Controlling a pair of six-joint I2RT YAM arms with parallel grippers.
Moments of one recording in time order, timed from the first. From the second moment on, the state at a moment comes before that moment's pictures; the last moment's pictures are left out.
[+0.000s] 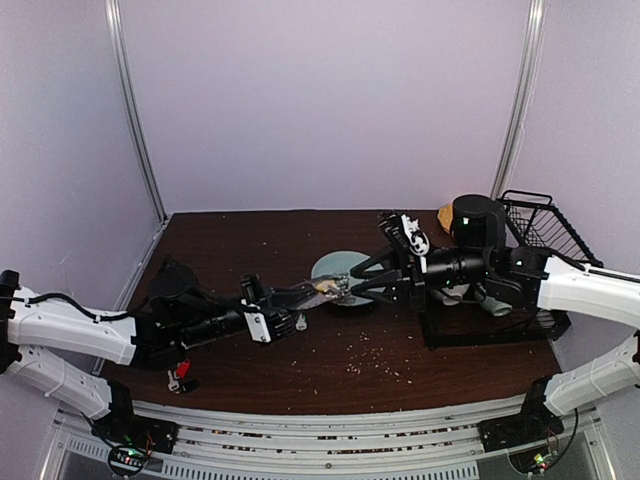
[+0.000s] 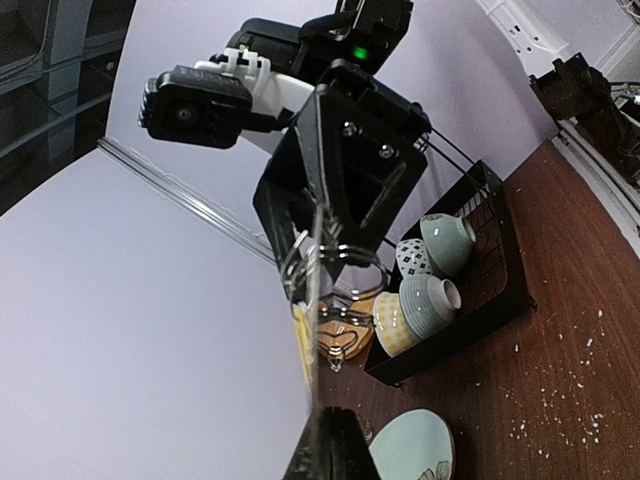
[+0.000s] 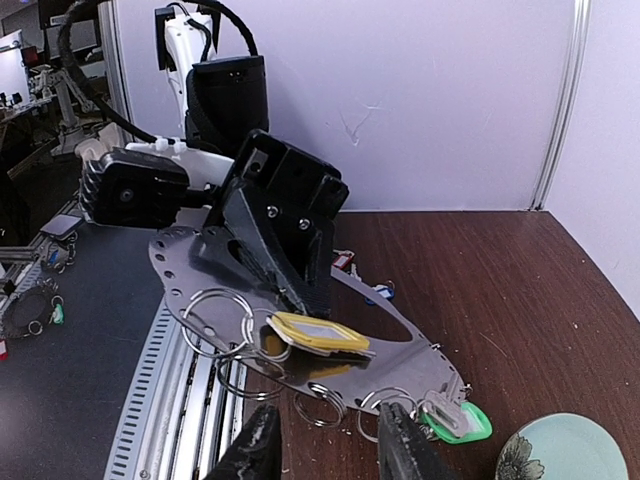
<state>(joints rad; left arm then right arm) -1.12 1.23 0.57 0.76 0.11 0.96 0.85 1.20 0.92 0.04 -0.66 -0.18</state>
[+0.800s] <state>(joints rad) -1.12 1.26 0.60 0.73 0.05 0.96 0.83 1.27 0.93 0.07 -0.67 -0.17</state>
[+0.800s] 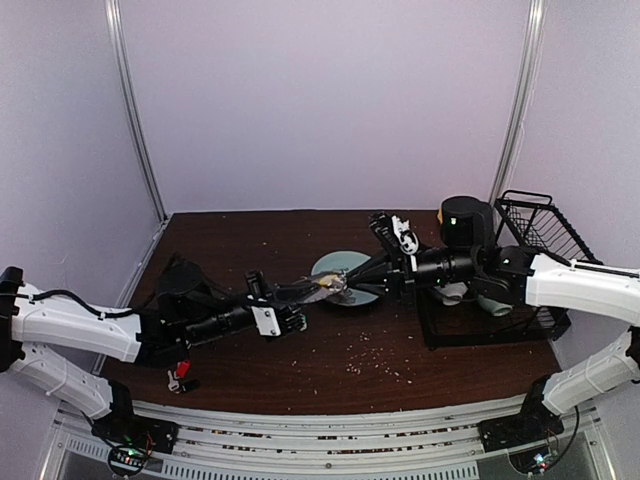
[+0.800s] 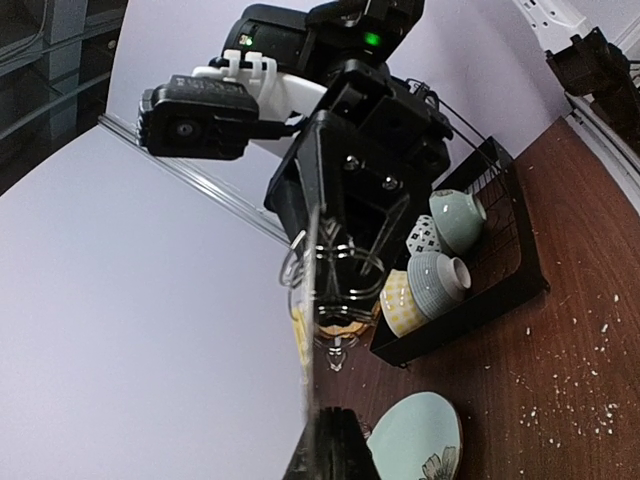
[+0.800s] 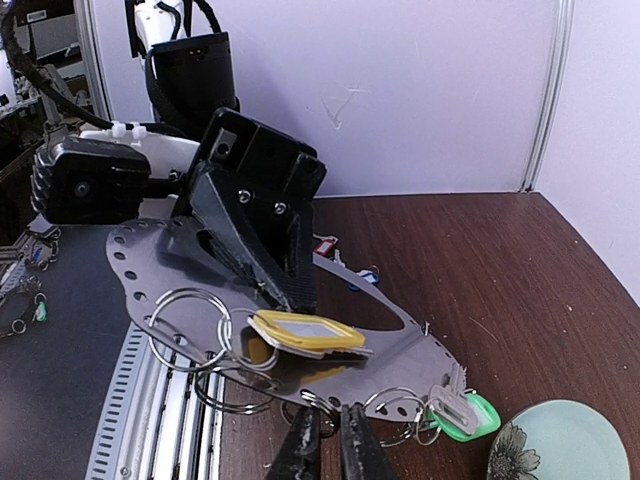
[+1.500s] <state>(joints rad) -1.13 1.29 0.60 0.74 -0.02 0.96 0.83 1.26 0.92 0.05 -0.55 -0.14</state>
